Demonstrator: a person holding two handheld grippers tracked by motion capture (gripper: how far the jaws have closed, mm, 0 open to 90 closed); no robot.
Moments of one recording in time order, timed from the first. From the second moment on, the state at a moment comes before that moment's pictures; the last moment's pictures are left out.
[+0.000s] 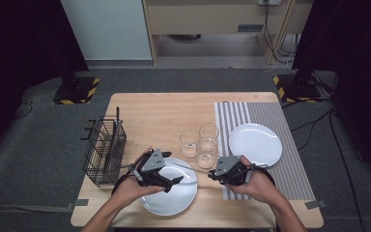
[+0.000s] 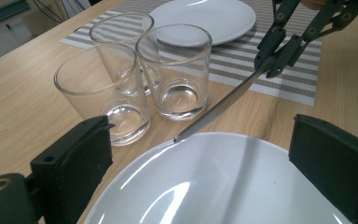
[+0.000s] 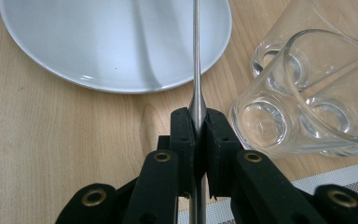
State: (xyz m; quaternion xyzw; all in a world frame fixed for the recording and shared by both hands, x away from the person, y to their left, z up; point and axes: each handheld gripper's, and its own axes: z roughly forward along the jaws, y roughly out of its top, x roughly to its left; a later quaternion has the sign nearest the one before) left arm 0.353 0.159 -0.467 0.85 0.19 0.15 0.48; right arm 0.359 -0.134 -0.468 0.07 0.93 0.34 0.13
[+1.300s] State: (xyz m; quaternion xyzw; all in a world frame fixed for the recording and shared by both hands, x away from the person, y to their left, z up) left arm 0.354 0.162 -0.485 0.86 0.22 0.14 0.45; right arm 0.361 -0.166 -0.430 0.11 0.92 0.33 0.20
